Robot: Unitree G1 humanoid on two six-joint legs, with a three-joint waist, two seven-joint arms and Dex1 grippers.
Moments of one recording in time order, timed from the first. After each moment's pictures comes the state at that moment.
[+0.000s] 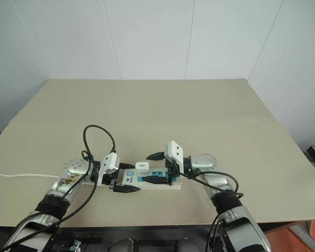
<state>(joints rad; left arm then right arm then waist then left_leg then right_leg) -0.47 0.50 -0.20 0.45 -0.21 -0.11 -1.40 -0.56 -0.34 0.26 0.37 0.25 0.00 1.22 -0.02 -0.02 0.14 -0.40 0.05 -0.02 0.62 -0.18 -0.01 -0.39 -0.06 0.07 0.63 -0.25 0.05</state>
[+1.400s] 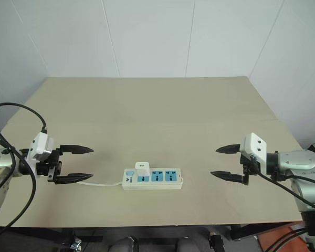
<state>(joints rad) -0.26 0.92 0.18 0.07 -0.48 0.15 -1.45 -0.24 -0.92 -0.14 0.01 0.39 0.15 1.30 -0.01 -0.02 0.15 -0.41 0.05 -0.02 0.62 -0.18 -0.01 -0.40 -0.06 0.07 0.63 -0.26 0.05</state>
